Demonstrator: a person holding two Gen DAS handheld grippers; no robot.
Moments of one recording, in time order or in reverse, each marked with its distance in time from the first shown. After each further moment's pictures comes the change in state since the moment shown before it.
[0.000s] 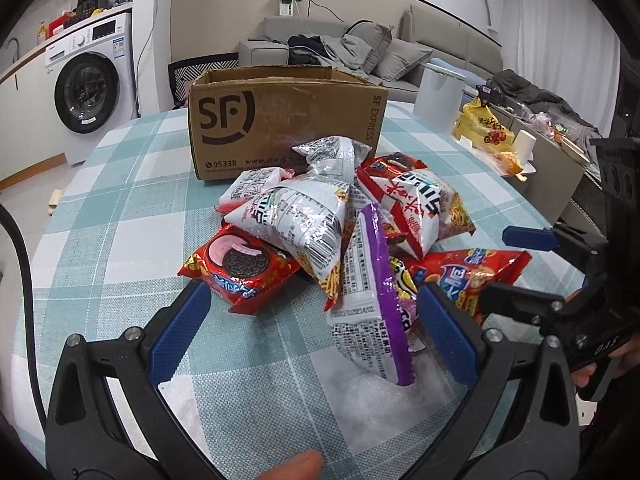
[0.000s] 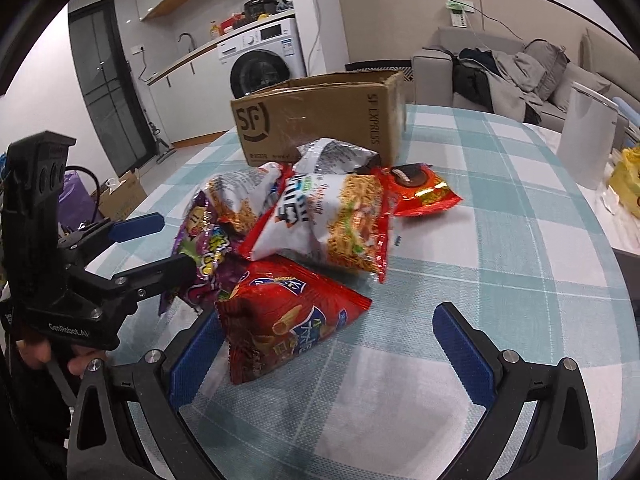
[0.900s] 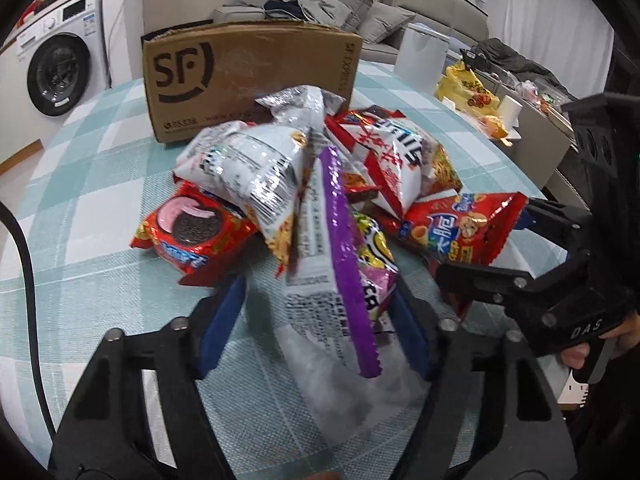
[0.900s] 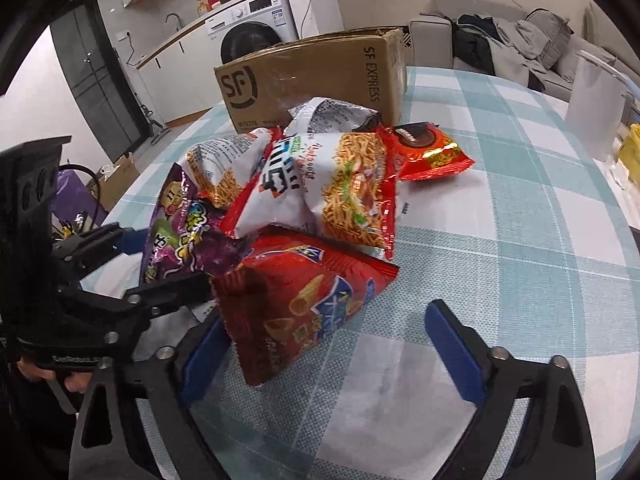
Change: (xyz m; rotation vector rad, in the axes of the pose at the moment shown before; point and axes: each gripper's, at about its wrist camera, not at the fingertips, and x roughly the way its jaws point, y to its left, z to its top) left arm 0.032 -0.005 -0.007 0.029 0.152 -0.092; right arm 0.028 -0.001 0.001 0.033 0.128 0.023
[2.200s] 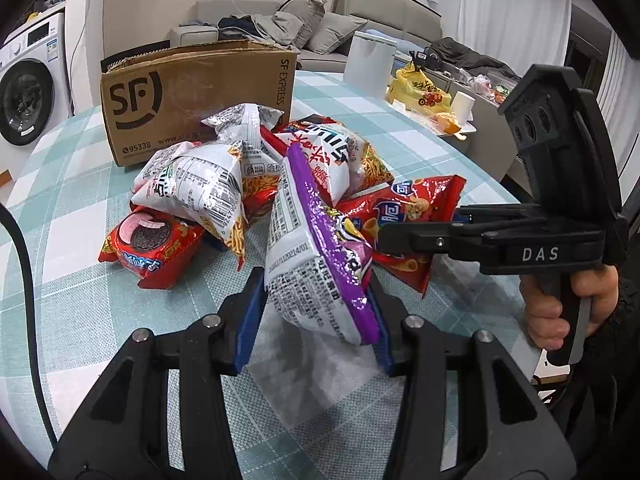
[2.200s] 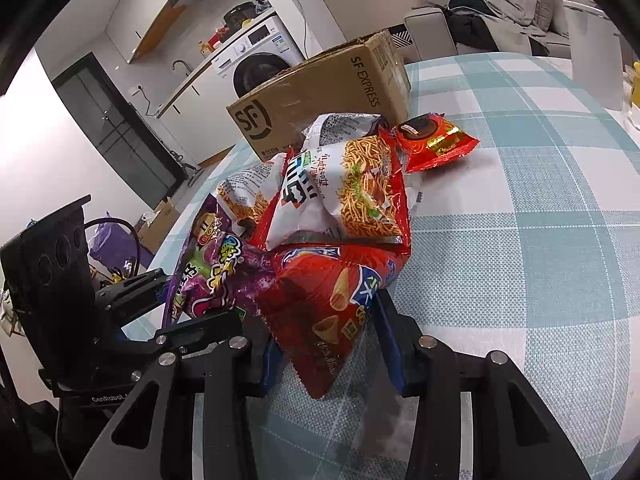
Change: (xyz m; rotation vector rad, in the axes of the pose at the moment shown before) left arm -0.027 -0.020 -0.014 0.103 -0.060 -0.130; right arm -0.011 -0.017 -0.011 0.163 -0.069 0.190
